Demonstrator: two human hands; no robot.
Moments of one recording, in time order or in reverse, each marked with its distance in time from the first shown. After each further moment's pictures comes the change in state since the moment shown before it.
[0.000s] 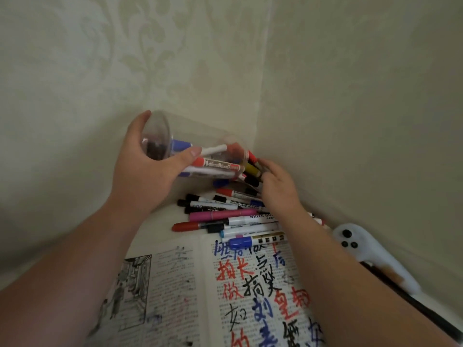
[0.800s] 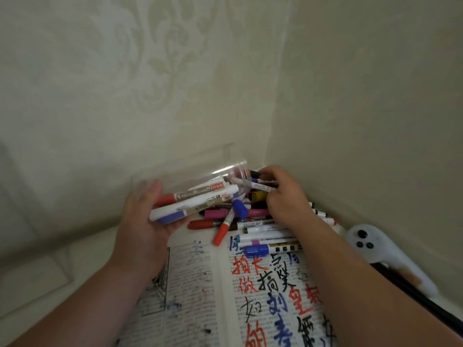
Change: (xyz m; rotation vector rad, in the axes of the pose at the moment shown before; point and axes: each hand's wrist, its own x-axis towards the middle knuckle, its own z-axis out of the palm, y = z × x) left_hand -0.069 -0.040 -0.025 -0.758 0.057 -0.469; right_hand -0.011 0.011 0.003 -0.275 -0.140 -0.139
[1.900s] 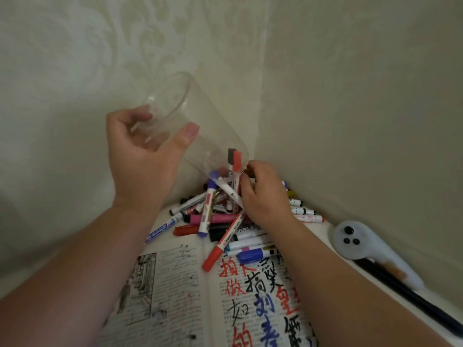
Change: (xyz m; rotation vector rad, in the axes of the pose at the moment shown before) left_hand 0.035 0.039 0.077 0.372 -0.034 0.715; right_hand 0.001 -0.005 0.018 -0.139 0.228 -0.246
